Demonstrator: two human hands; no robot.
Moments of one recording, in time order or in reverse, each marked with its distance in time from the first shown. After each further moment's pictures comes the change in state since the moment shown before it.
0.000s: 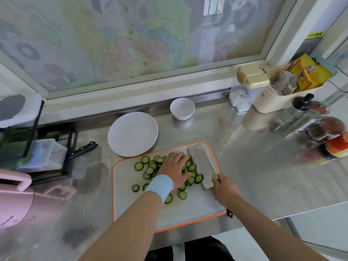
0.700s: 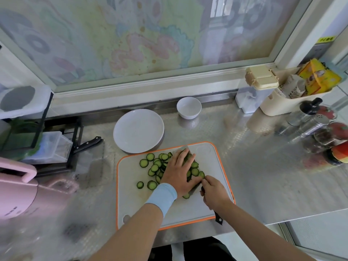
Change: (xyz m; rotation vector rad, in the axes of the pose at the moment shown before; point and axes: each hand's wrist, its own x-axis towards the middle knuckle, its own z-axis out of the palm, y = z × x) left_hand -0.029 0.006 0.014 -0.088 0.282 0.040; right_hand -0.024 -0.035 0.029 0.490 -0.159 0.046
